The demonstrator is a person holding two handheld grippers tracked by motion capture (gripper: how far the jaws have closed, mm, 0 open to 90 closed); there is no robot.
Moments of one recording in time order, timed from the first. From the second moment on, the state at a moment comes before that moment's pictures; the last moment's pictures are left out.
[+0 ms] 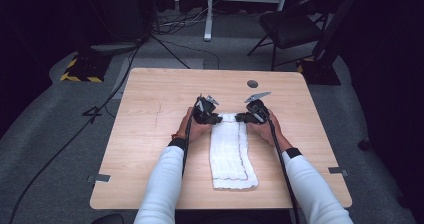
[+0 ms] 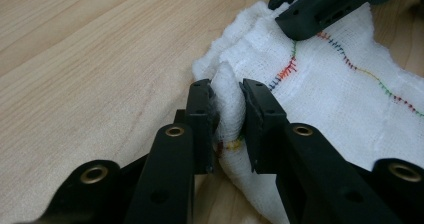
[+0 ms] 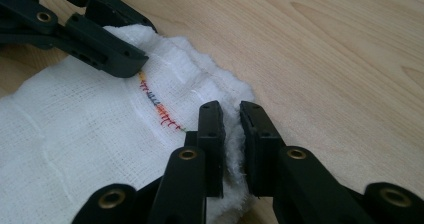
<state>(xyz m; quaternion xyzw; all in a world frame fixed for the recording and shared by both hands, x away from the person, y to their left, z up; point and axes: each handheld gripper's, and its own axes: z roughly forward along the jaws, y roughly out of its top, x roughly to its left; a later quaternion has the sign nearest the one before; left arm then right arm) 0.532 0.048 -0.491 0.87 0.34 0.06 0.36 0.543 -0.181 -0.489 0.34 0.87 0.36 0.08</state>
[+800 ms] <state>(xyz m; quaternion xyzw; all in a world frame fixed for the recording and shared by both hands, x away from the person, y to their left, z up) 0.525 0.050 -0.429 0.87 0.31 0.15 0.36 0.529 -0.176 -0.430 0.30 0.84 0.42 0.17</state>
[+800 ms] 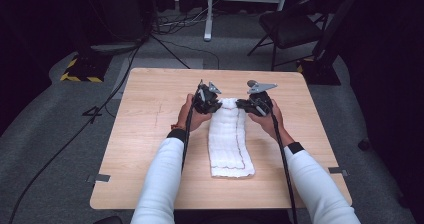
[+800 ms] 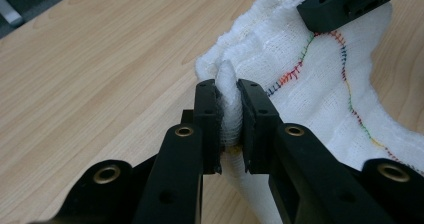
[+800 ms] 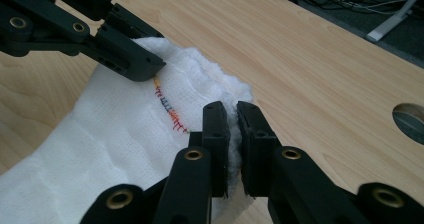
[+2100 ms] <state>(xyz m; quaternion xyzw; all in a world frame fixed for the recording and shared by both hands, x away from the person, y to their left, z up) 0.422 0.070 -0.422 0.88 0.19 0.11 0.42 0.444 -0.198 -0.425 0.20 0.86 0.45 0.11</state>
